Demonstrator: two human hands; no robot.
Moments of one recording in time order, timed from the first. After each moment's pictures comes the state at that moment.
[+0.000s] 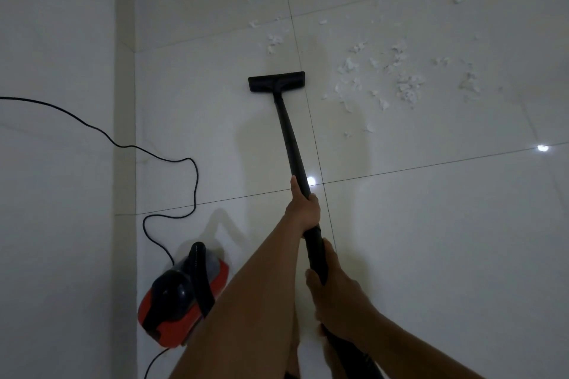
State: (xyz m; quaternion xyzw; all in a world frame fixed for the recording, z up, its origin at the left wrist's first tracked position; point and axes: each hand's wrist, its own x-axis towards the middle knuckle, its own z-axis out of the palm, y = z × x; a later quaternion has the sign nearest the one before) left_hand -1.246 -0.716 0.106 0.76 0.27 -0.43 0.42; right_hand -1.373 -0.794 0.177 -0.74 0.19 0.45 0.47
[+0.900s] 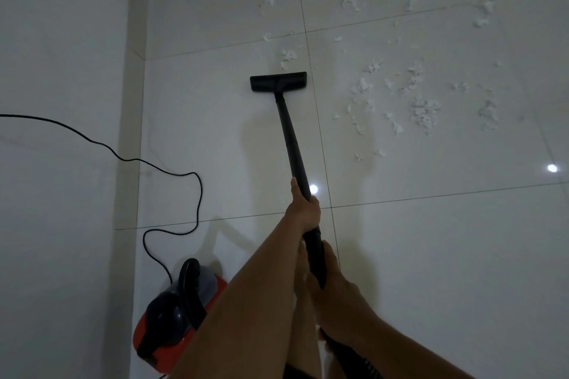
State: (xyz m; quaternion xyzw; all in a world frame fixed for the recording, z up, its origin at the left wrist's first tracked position) left_hand -1.164 -0.700 0.083 0.76 0.27 -0.42 0.42; right_hand -1.293 -0.782 0.161 -0.73 0.18 0.44 0.48
